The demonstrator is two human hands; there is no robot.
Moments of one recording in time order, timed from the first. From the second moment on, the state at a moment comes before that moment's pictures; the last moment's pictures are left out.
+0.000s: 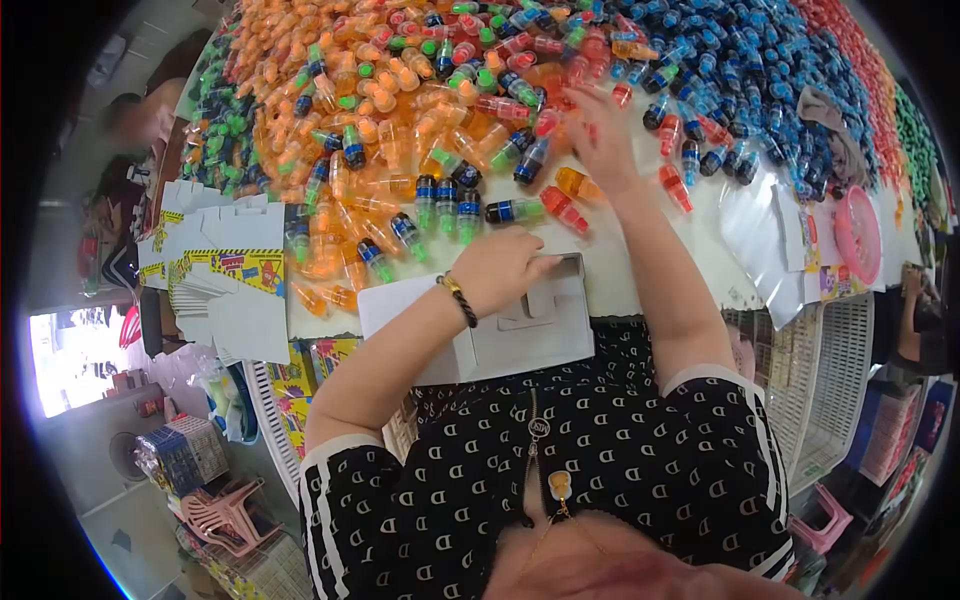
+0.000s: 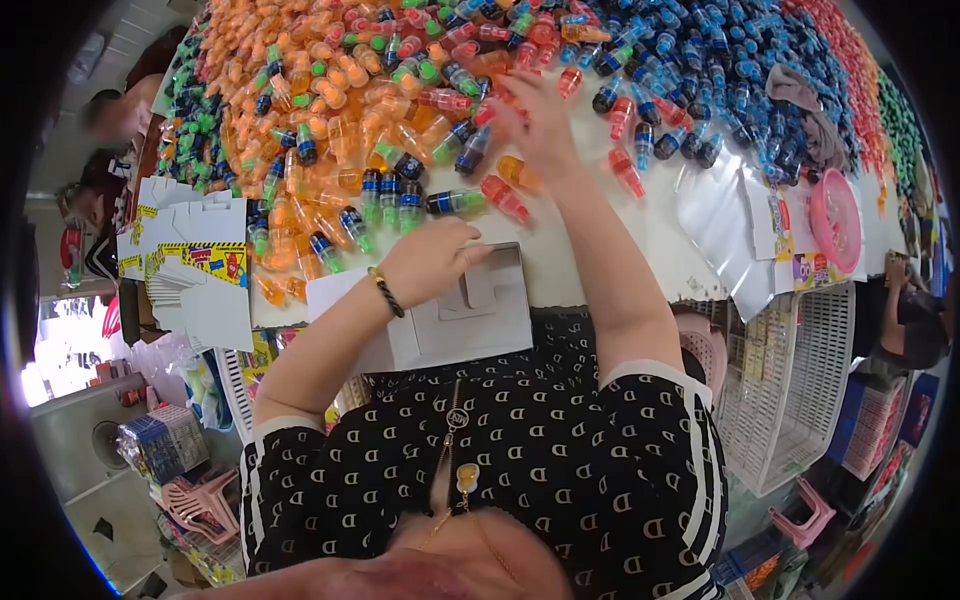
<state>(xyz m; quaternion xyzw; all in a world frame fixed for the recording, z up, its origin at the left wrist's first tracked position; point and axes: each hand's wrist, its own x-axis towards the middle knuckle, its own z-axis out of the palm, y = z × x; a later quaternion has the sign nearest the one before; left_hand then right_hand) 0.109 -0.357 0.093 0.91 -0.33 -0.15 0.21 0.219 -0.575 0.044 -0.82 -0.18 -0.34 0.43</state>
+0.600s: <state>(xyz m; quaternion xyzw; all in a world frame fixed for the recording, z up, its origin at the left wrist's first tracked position) 0.181 -0.425 0.085 0.81 -0.59 -0.04 -0.03 0.199 -0.614 0.055 -0.93 -0.16 -0.17 0.30</state>
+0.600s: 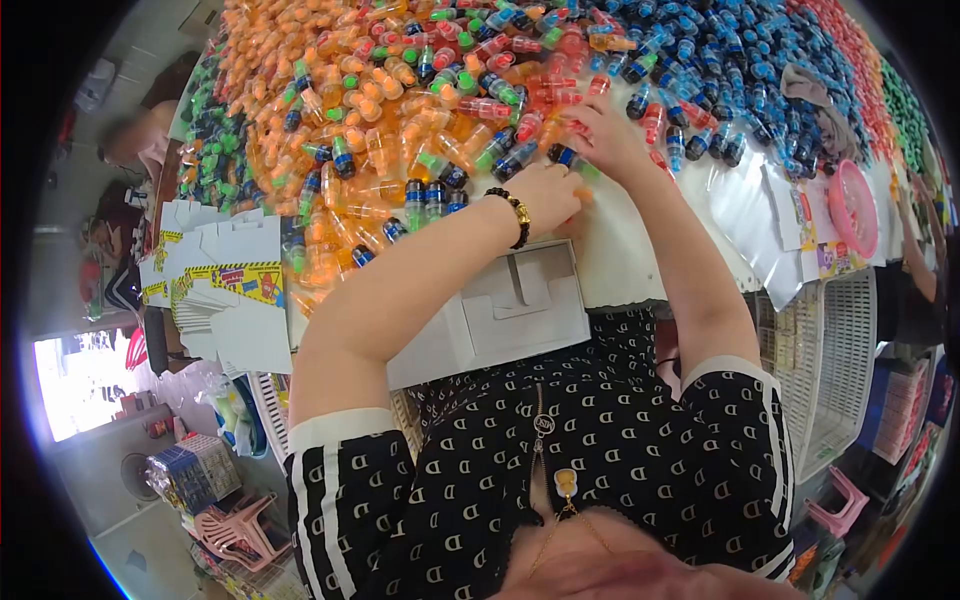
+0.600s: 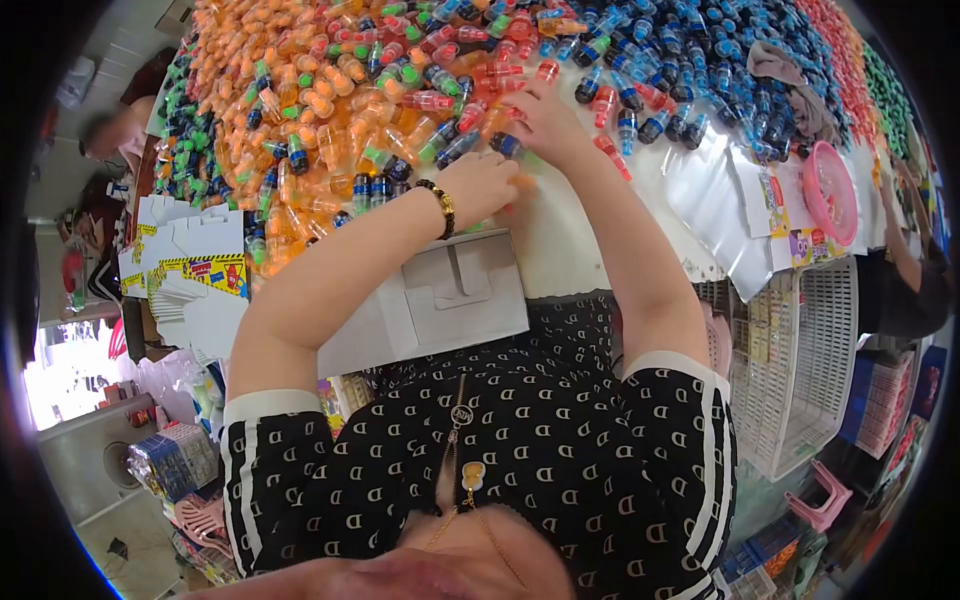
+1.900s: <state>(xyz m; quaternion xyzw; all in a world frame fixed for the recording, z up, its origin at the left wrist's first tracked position) 0.172 -0.333 0.150 0.84 -0.26 0.02 0.47 0.209 -0.701 0.083 -0.94 -0.31 -0.13 -0.10</state>
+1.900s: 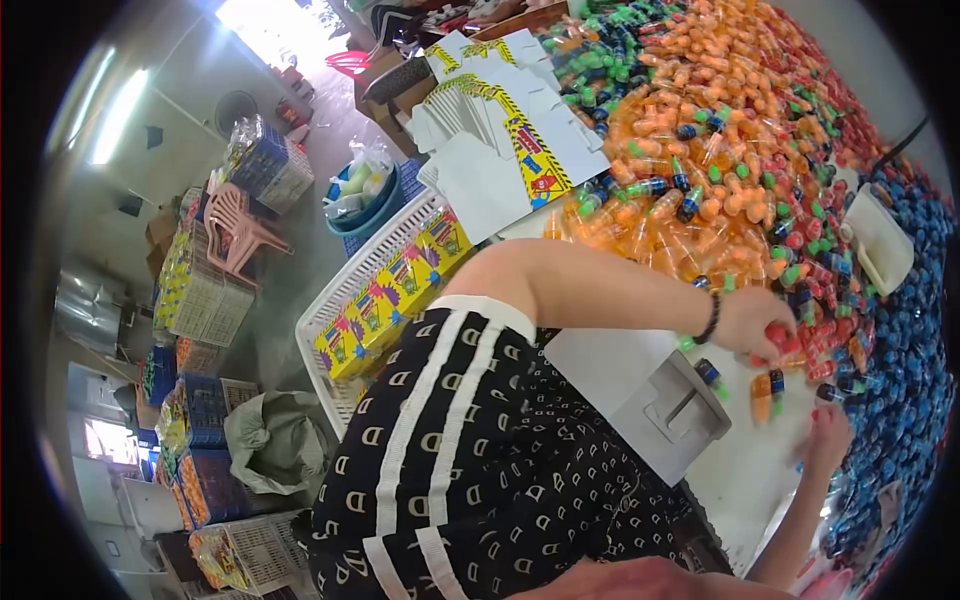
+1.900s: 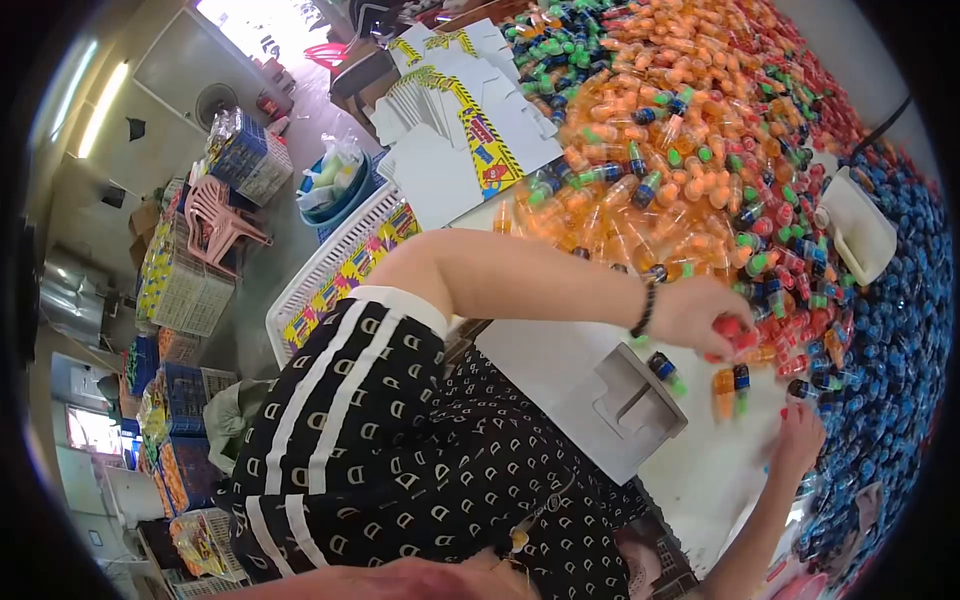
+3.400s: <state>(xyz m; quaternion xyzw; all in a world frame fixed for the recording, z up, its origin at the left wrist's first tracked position) 0.126 -0.336 0.170 0.84 -0.36 -0.29 0.28 0.028 -0.590 0.103 -0.82 -0.22 0.02 0.53</state>
